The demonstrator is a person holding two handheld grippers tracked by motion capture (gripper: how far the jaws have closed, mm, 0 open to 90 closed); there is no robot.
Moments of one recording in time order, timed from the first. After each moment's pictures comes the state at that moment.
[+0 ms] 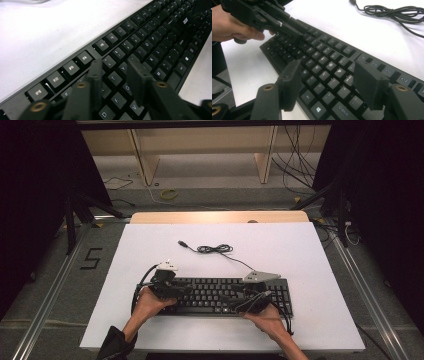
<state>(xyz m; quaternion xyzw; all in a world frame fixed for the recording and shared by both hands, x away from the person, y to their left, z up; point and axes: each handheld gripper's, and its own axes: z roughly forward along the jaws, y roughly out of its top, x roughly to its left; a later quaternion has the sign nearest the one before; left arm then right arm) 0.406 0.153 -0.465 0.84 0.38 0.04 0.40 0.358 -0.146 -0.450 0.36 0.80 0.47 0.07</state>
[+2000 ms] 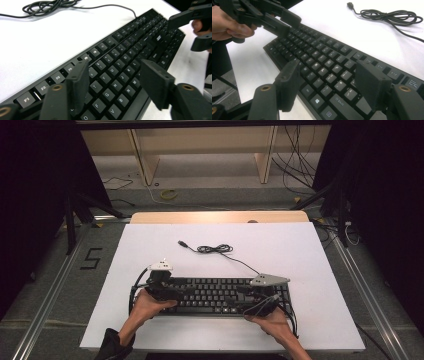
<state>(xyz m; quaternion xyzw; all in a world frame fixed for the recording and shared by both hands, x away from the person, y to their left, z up) 0.391 0.162 -0.449 0.80 0.37 0.02 0.47 0.348 -0.163 -0.448 0.36 0.79 0.49 0.07</state>
